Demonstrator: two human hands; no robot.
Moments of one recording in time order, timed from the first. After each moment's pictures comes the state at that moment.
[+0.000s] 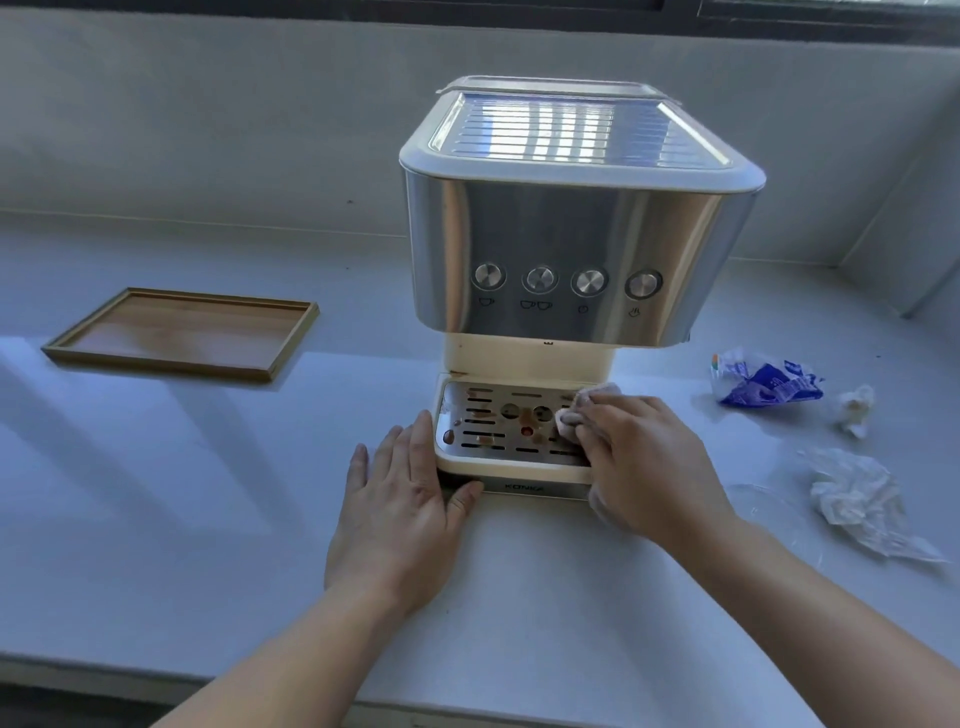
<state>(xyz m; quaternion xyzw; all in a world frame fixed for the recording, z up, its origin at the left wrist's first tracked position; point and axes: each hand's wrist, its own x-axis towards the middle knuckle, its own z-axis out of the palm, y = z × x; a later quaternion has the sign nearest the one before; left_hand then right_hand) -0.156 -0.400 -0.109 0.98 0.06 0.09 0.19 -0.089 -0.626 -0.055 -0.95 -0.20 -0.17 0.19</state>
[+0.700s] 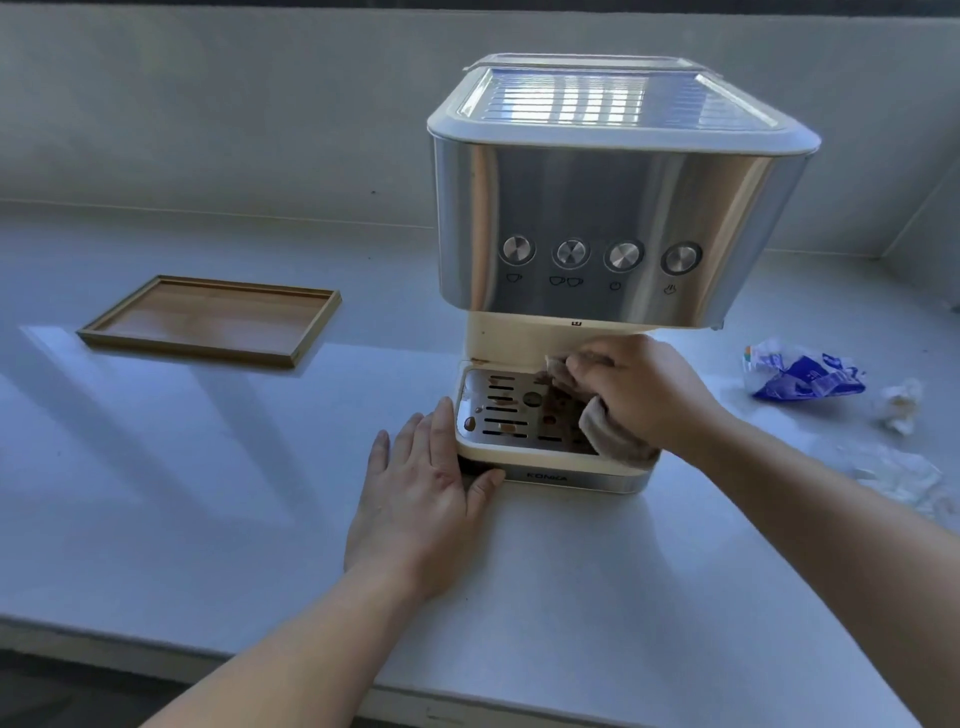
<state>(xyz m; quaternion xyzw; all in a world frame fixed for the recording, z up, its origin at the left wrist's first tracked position) -0.155 -0.401 -0.104 0.98 0.06 0.09 0.18 -0.037 -0.604 -0.029 -0.92 -0.18 0.01 0.34</state>
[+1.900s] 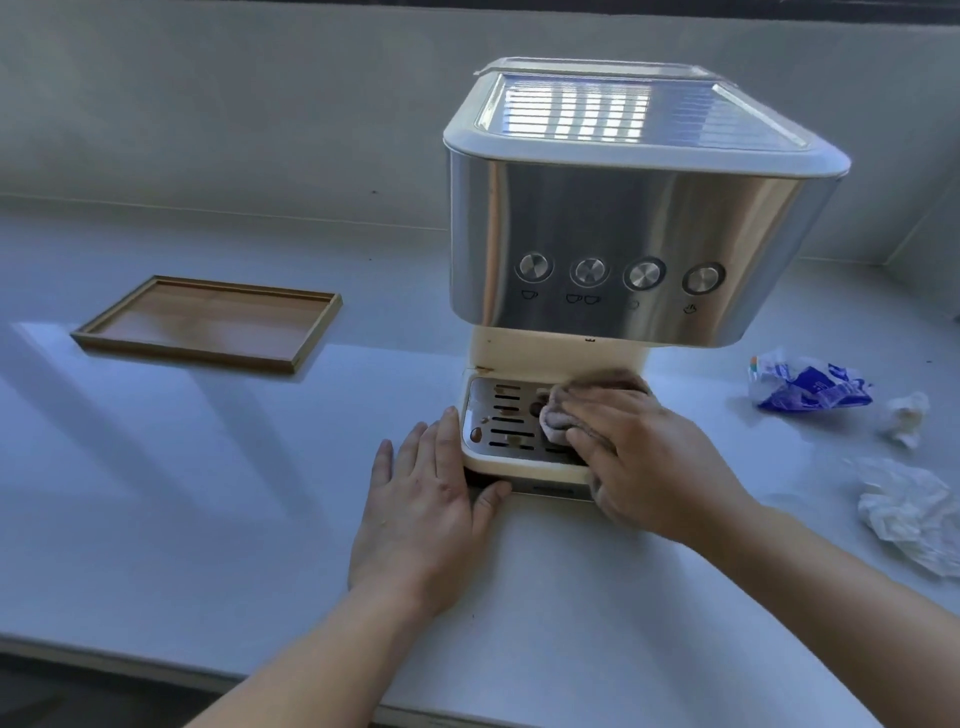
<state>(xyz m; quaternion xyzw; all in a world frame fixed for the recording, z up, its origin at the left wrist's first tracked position) -0.155 -0.402 -0.105 0.98 0.06 0.09 0.16 -0.077 -0.611 -0.053 -0.93 -0.28 -0.07 0.20</state>
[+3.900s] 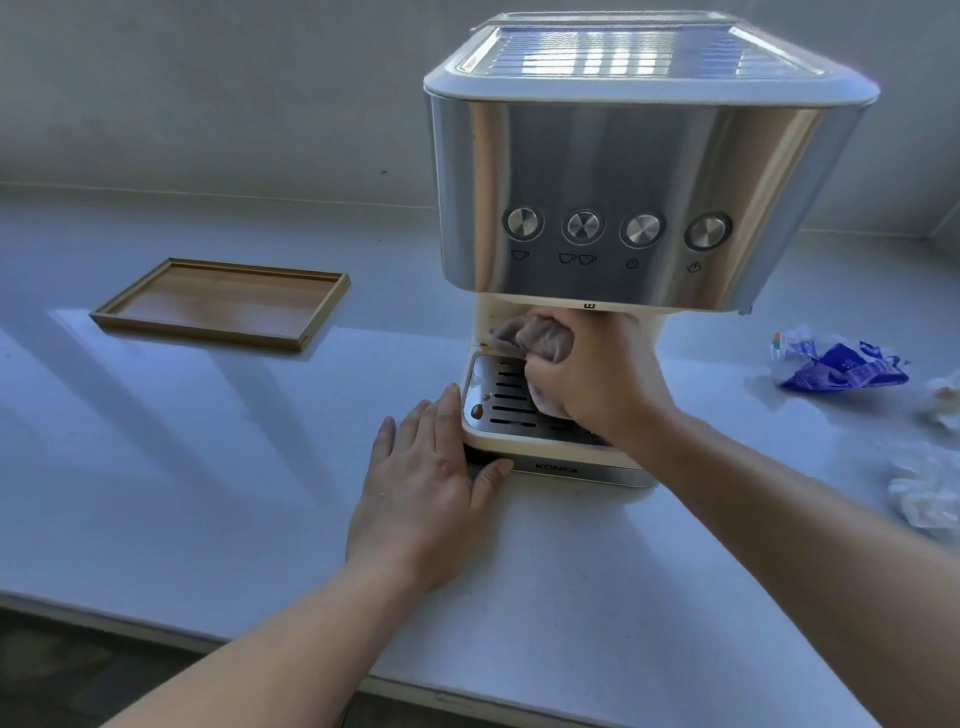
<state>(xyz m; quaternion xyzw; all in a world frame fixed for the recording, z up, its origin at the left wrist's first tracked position) -0.155 -0.401 -0.108 0.98 0.06 0.11 0.17 -0.040 -0.557 -0.040 -0.88 -0.24 -0.13 0.38</state>
